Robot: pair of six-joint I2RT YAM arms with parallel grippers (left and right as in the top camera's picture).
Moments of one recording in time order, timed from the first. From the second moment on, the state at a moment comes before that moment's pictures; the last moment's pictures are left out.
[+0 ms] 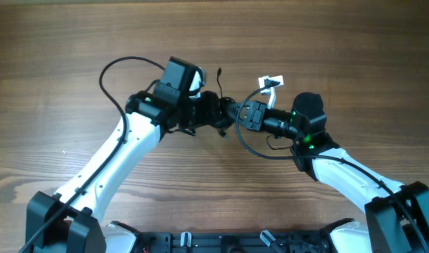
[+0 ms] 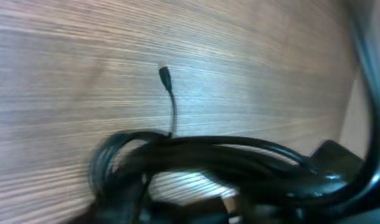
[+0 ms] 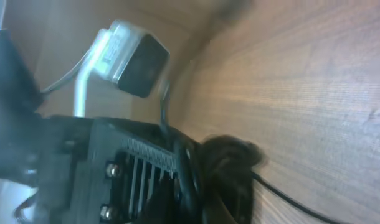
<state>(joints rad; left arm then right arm) -0.44 1.52 1.15 -0.67 0.42 -0.68 0.37 1.47 0.55 0.74 -0.81 1.04</state>
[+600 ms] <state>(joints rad) -0.21 1.36 1.20 -0.98 0.70 -0.76 0.37 1.47 0.55 0.74 -0.80 1.07</state>
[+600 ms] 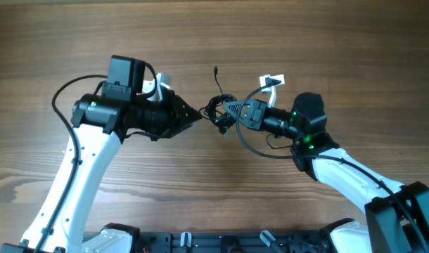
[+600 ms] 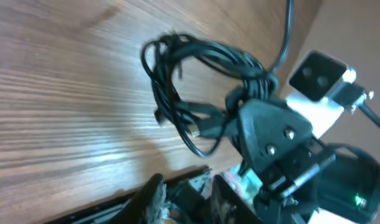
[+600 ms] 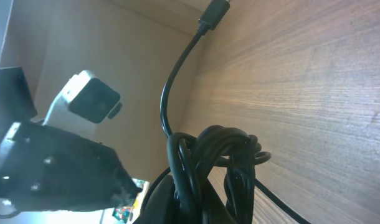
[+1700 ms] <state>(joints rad) -0.36 1.58 1.21 -0.69 0.57 -0.87 0.36 1.48 0.54 0.77 -0.76 1.13</state>
